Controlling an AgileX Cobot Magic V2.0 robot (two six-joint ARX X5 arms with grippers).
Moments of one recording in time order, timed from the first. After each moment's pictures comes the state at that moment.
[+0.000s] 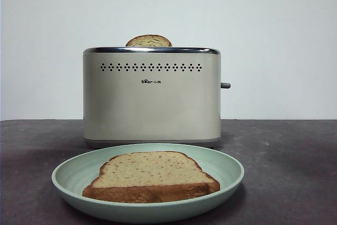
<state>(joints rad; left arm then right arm) -0.44 1.05 1.44 -1.01 0.36 0.11 0.71 0.79 0.97 -0.58 -0.23 0.23</state>
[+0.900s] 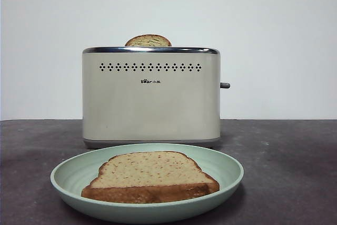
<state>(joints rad) 0.00 0.24 0.45 -0.29 0.26 0.12 0.71 0.79 0.97 -0.58 -0.23 0.23</state>
